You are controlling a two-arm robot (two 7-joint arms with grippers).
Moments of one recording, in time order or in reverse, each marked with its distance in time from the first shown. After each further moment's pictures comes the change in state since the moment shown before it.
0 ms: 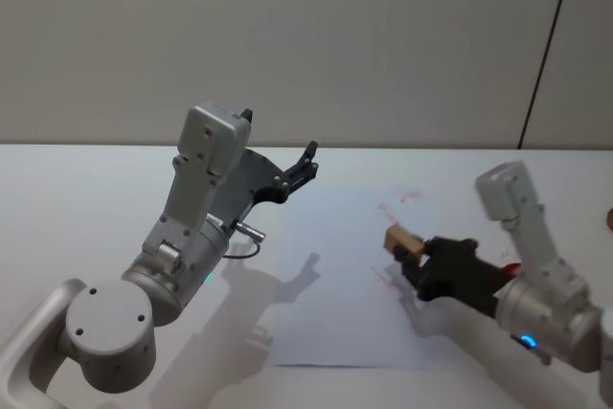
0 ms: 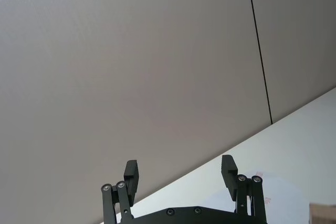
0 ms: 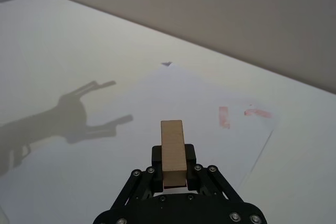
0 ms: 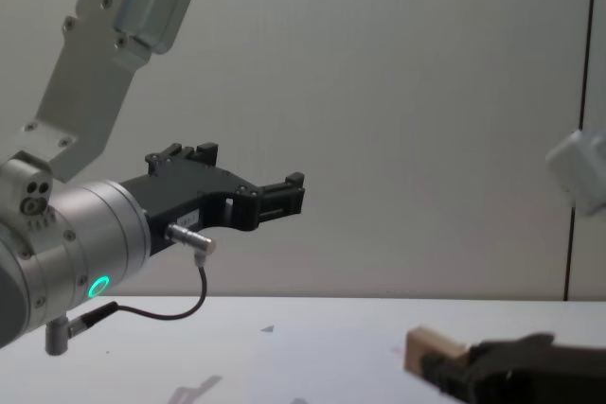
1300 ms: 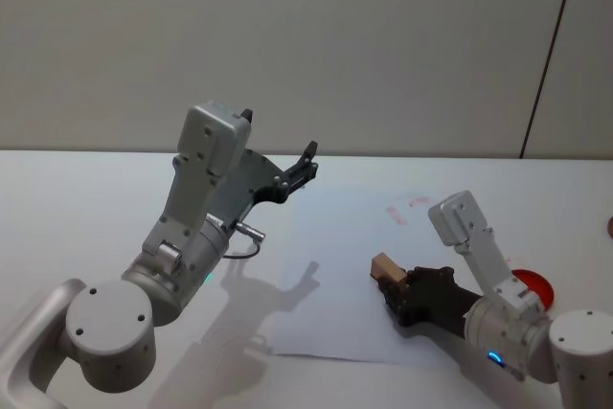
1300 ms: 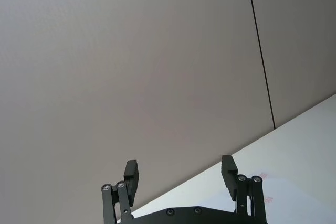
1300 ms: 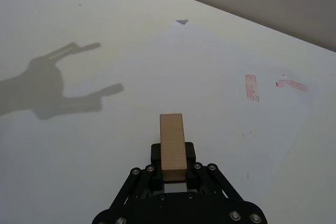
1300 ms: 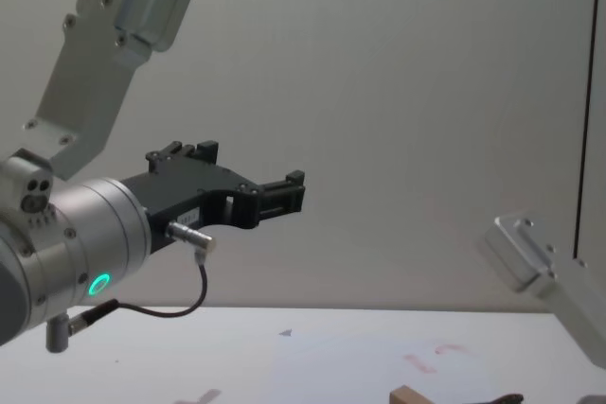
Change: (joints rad) left arm 0.000 0.000 0.000 0.000 0.000 0.000 0.000; right arm 0.052 -0.057 -0.060 0.155 -0.101 0.053 -0.047
